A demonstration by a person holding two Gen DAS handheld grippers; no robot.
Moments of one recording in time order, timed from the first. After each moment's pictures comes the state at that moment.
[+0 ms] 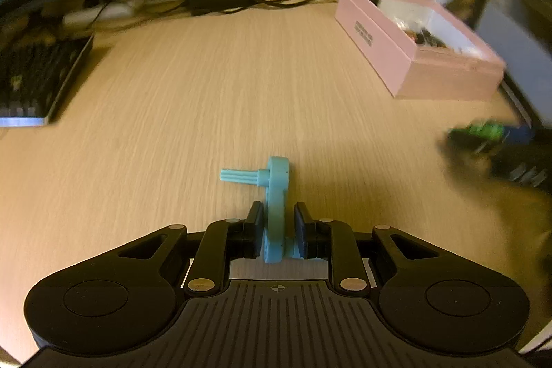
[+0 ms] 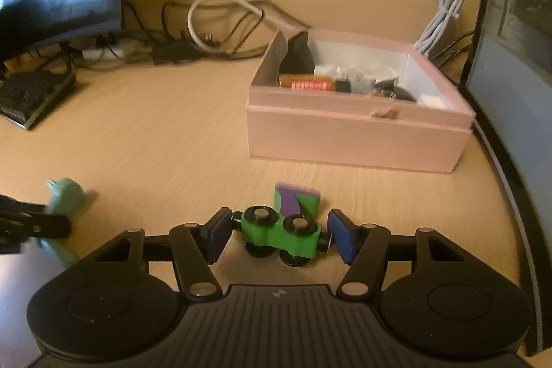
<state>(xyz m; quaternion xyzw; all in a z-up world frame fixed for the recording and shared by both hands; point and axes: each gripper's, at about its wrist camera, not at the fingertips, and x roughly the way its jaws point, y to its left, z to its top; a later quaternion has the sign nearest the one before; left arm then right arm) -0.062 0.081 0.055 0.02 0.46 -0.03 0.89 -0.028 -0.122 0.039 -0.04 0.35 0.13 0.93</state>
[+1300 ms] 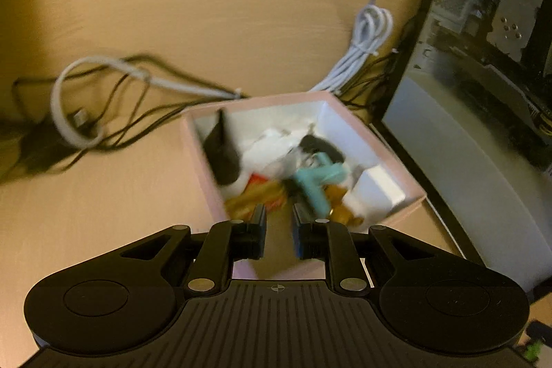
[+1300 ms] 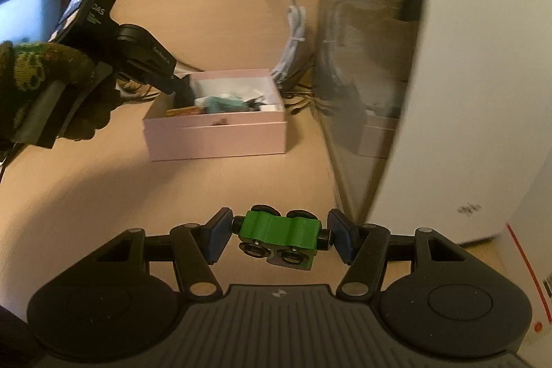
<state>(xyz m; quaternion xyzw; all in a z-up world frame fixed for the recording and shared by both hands) 0.080 -0.027 0.111 -0.02 0.39 -0.17 0.90 -0.129 -0.222 0.085 -0.03 0.31 0.01 0.95</state>
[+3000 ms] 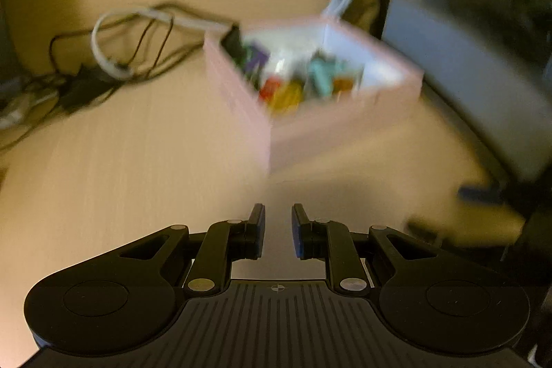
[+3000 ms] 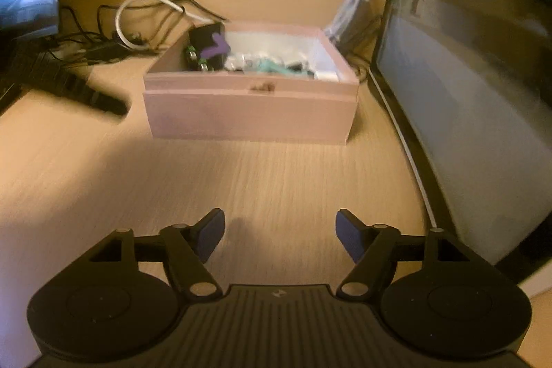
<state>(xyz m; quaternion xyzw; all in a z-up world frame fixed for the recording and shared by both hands) -0.011 -0.010 0.054 0.07 0.42 -0.14 0.89 -0.037 -0.176 0.020 -0.05 0.38 0.02 0.92</state>
